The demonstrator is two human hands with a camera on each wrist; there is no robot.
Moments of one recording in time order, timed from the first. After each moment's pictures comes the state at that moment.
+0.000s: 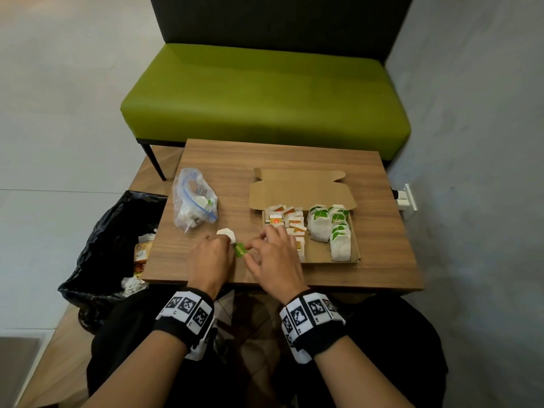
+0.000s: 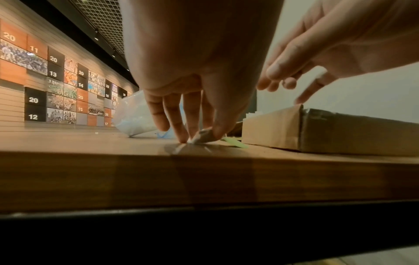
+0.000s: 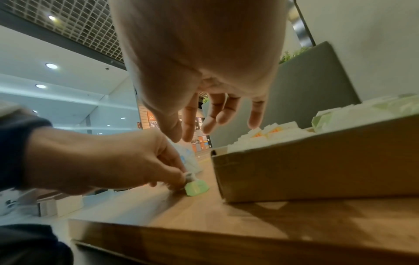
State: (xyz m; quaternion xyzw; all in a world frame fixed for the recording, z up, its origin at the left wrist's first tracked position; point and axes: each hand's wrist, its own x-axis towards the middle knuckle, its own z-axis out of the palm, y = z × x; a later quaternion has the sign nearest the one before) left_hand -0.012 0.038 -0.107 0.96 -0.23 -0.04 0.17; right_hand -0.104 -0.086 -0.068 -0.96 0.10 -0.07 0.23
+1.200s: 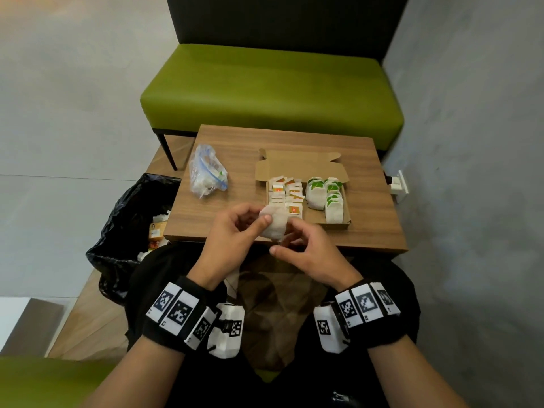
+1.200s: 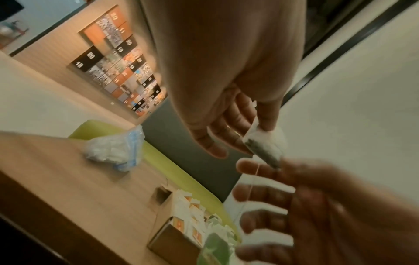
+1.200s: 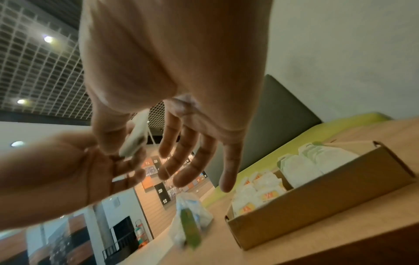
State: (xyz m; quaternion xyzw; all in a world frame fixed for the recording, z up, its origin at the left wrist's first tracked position) left_hand -0.126 0.066 0.005 0.70 -0.23 -0.19 0.65; right_hand -0.217 -0.098 -0.018 -0.81 0.07 0.00 0.58
